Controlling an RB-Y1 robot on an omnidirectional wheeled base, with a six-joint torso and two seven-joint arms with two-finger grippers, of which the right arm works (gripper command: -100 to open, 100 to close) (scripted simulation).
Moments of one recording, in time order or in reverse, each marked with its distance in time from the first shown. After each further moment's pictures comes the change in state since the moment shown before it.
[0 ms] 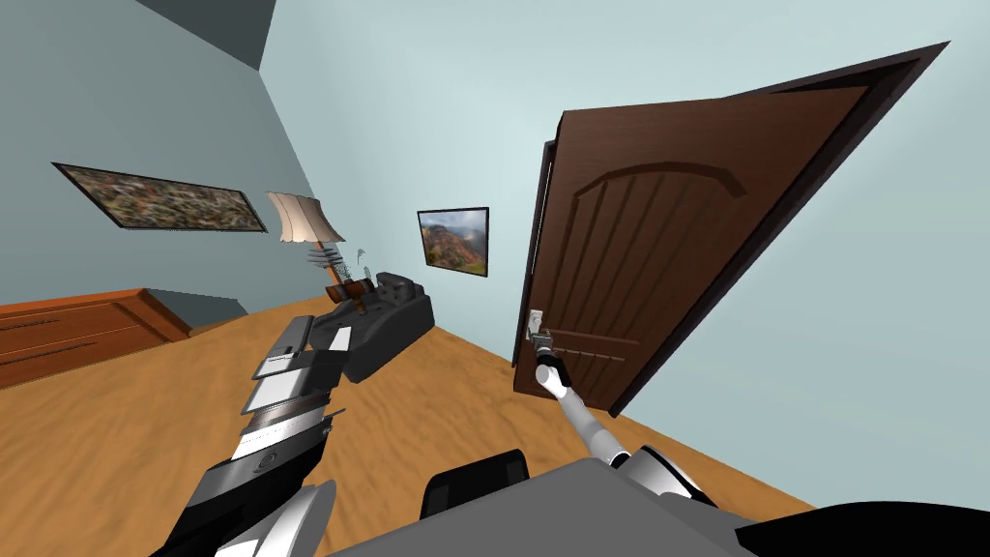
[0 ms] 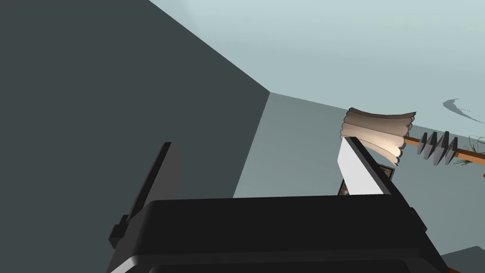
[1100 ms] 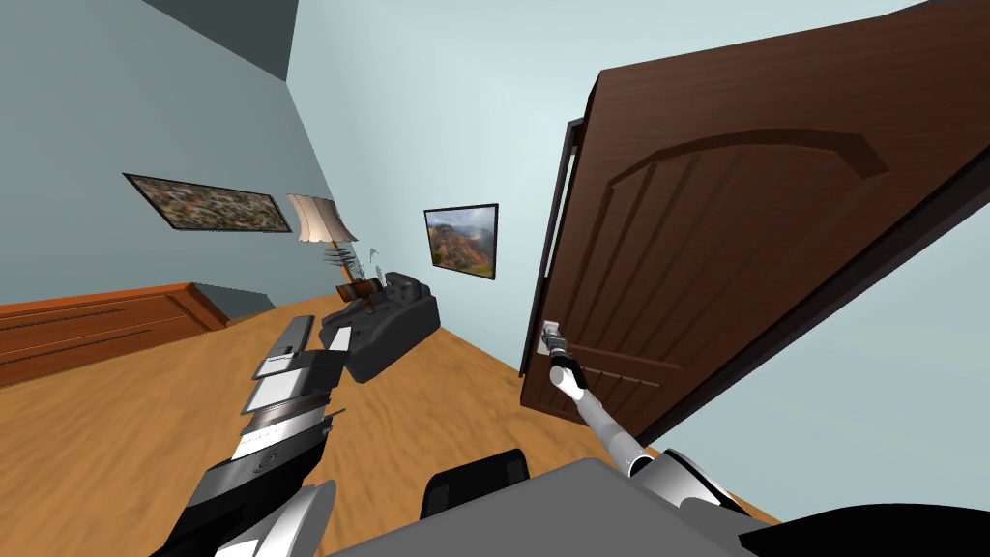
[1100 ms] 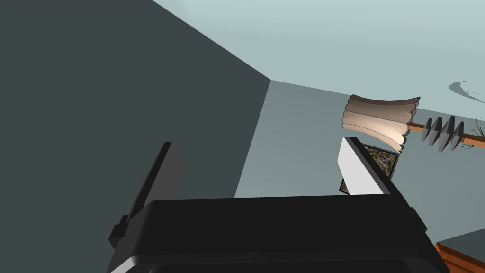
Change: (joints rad) arm 0.039 -0.109 -0.024 0.008 -0.021 -0.002 -0.092
